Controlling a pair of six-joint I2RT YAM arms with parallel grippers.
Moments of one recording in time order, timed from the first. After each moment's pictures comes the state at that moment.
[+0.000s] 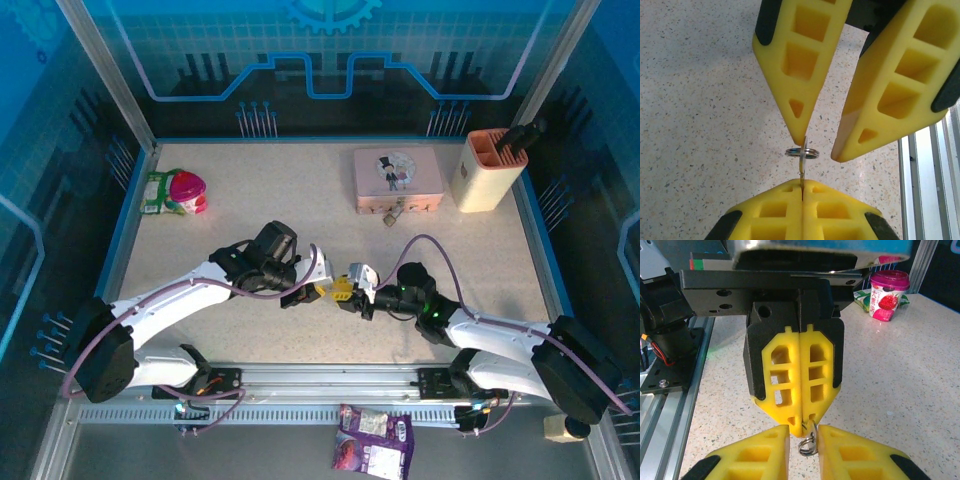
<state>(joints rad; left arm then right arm) -0.70 1.29 0.85 -0.49 0.53 0.50 0.79 1.11 0.30 0.58 -0.48 -0.16</state>
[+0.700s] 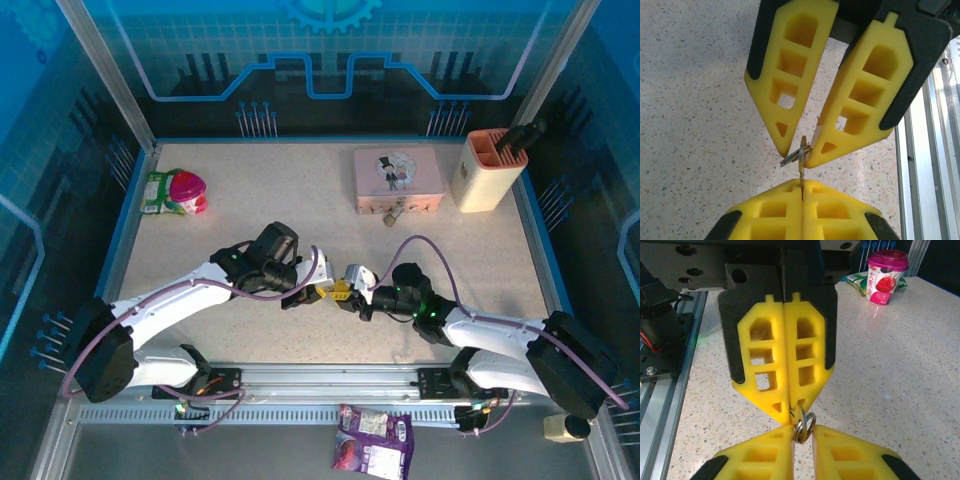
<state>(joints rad) -0.71 1.29 0.85 -0.49 0.53 0.50 0.80 1.14 0.30 0.55 -0.43 -0.18</state>
